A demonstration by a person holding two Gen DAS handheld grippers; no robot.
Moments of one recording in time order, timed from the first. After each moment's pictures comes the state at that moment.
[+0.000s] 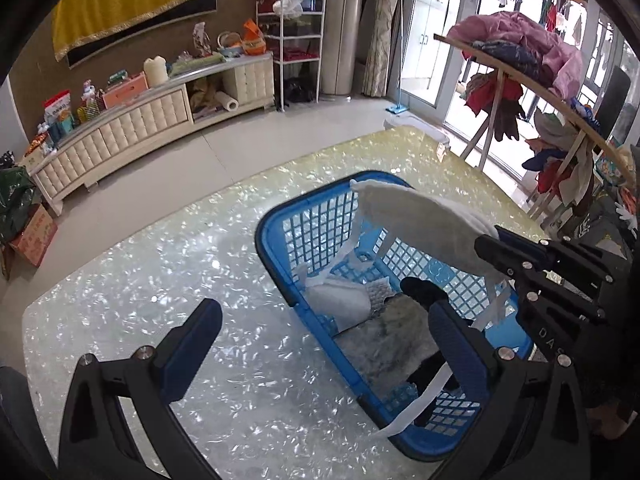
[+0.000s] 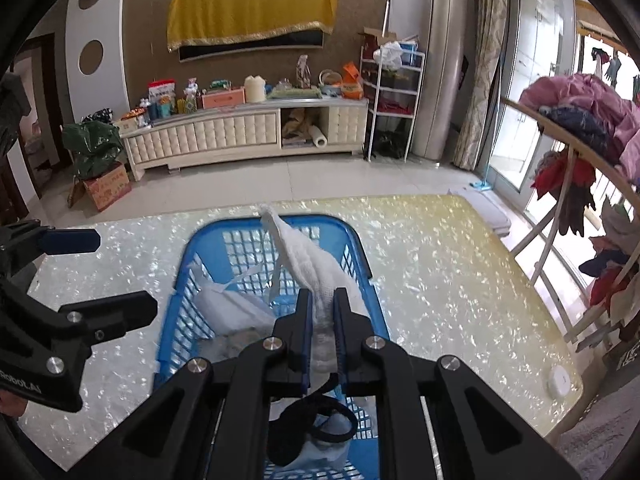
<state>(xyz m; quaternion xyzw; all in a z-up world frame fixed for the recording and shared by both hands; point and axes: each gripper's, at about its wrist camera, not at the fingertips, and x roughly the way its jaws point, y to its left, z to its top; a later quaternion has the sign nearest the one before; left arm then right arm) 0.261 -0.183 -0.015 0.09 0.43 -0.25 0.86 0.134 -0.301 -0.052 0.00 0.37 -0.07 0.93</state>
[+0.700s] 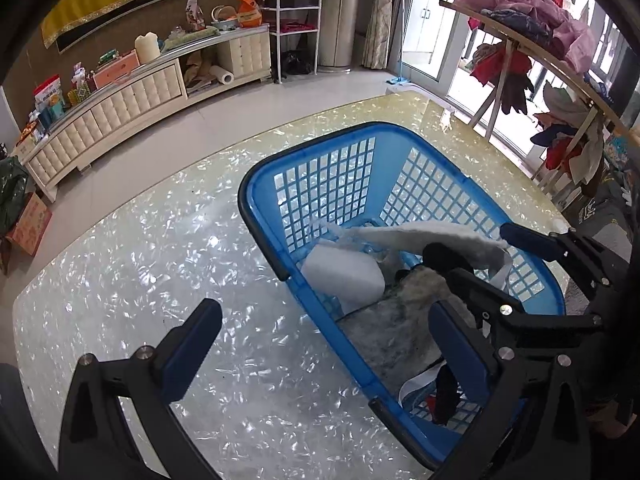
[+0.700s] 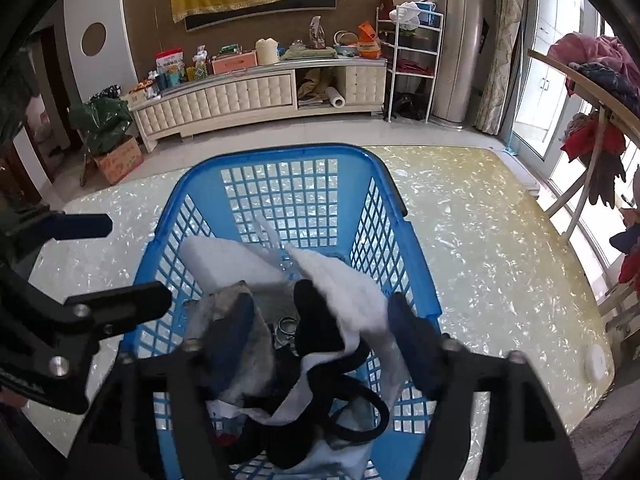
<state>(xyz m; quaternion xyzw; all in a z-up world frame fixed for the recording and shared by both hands) 0.274 -0.194 -0.053 0.11 0.47 -0.25 0.84 0.139 -0.303 -0.069 0.02 0.42 -0.04 0.91</state>
